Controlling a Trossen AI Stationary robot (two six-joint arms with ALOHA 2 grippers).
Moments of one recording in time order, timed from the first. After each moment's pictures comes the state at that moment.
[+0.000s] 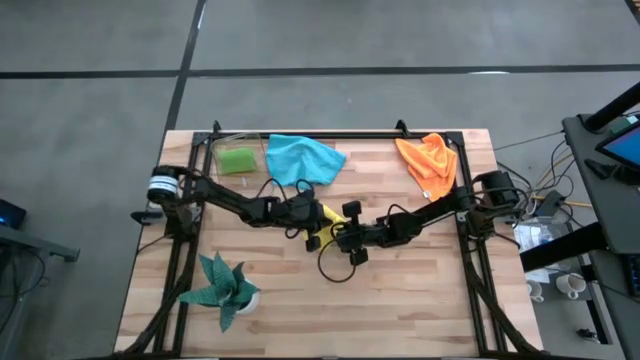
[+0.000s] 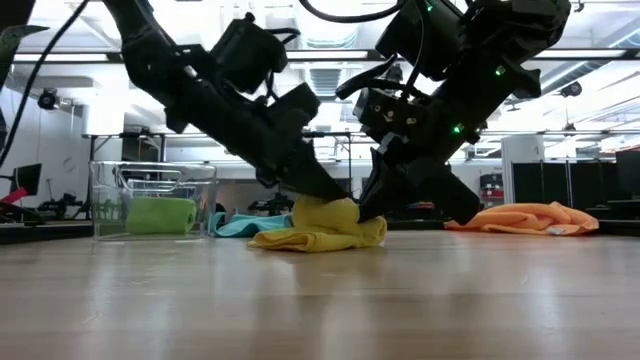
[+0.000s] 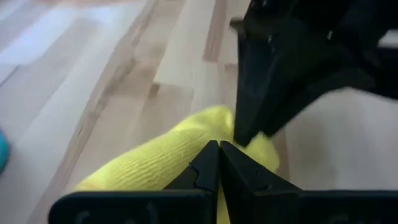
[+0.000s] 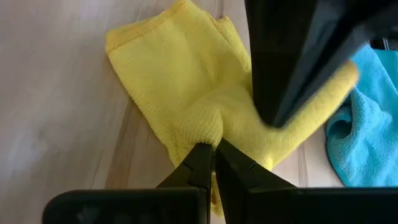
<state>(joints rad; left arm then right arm) 0.01 1.79 0.81 0.47 -0.10 -0.13 0.19 1.82 0.88 0.08 0.41 -0.32</state>
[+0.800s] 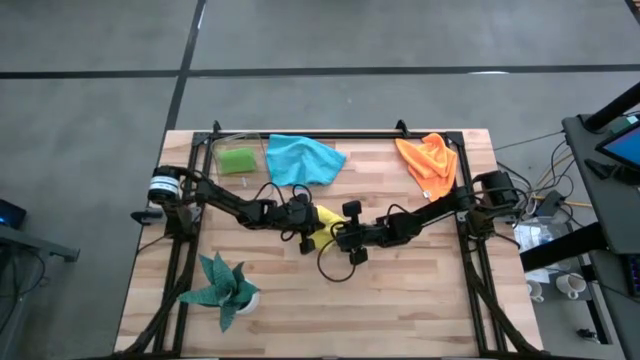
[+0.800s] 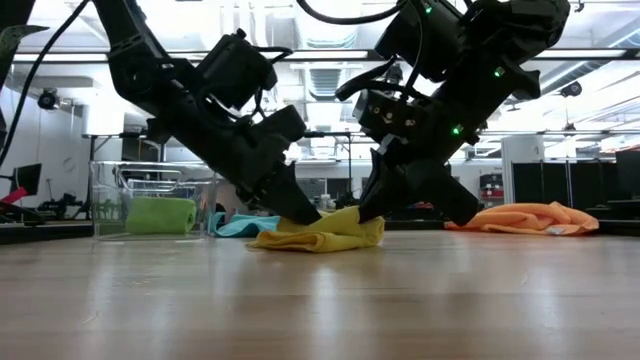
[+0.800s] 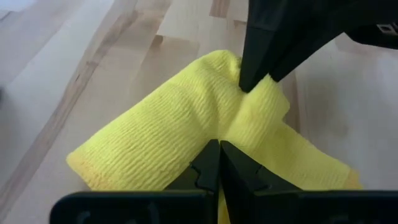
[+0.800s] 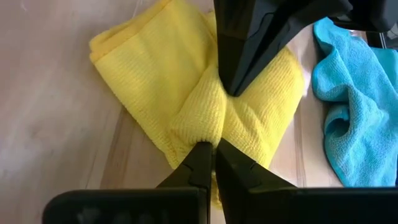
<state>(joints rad) 0.00 1.80 0.73 0.46 -0.11 -0.17 0.19 1.82 0.88 0.08 0.42 -0.31</state>
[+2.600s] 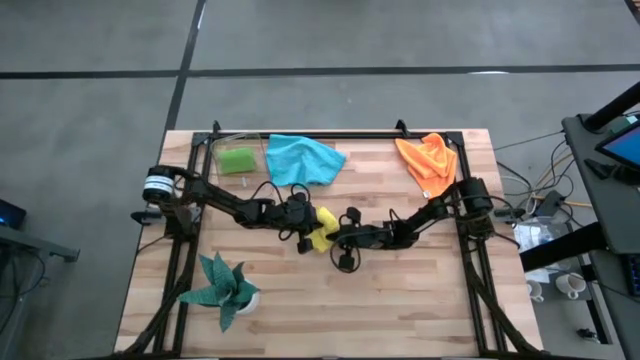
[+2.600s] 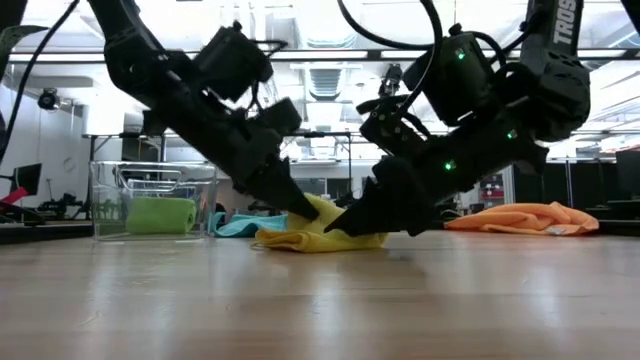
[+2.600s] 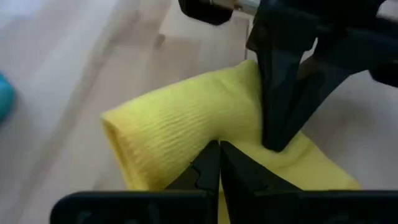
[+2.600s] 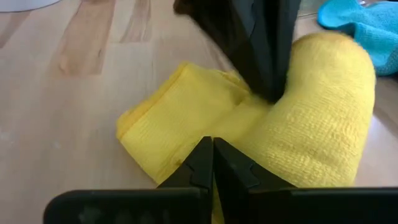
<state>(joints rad) 0.01 1.75 0.73 0.42 -0.12 -0.13 0.17 2.03 0.70 0.81 0.31 0.11</state>
